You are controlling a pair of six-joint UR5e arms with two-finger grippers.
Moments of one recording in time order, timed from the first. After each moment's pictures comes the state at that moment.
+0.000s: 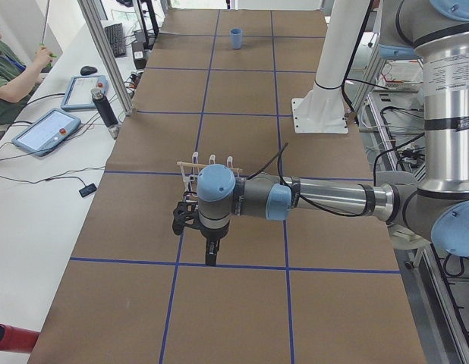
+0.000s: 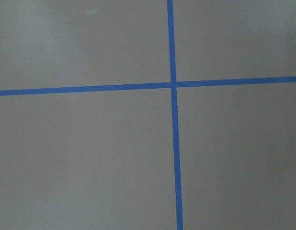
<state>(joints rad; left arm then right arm) -1.57 -1.43 -1.79 -1.62 -2.31 -0.05 1.50 -1.52 1.69 -1.78 2.32 -0.04</state>
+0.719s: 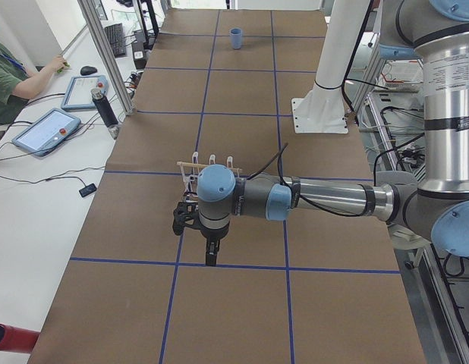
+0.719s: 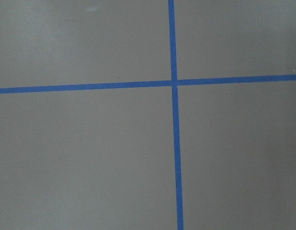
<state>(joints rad) -1.57 -1.43 -1.79 -1.62 -2.31 -0.05 1.50 -1.53 1.70 -1.73 2.32 -0.04</state>
